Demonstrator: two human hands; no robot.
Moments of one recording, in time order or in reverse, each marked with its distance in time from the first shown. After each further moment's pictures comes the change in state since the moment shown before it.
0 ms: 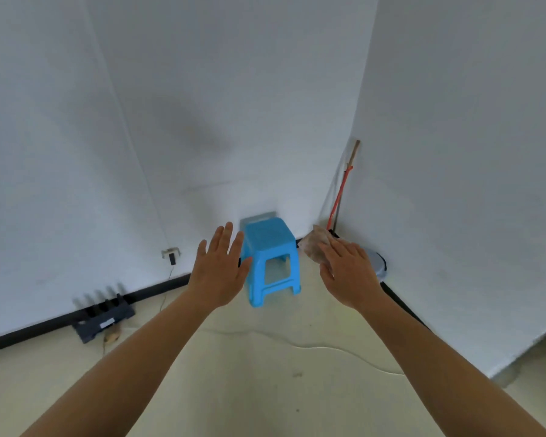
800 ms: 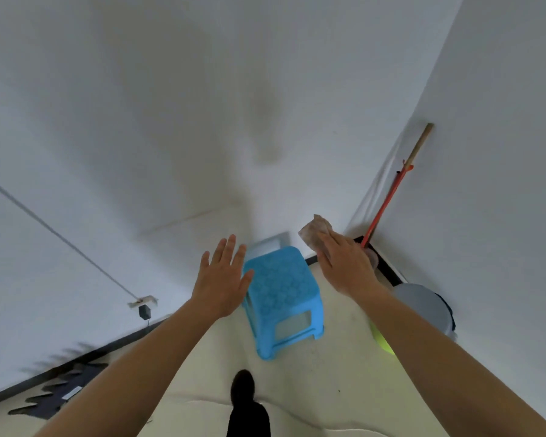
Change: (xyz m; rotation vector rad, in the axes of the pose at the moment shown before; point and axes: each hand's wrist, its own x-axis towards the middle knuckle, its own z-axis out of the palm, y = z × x) left_hand 0.564 -0.123 0.223 -0.004 -0.293 -0.013; right_hand 0.546 0.146 0.269 0.279 -0.184 0.109
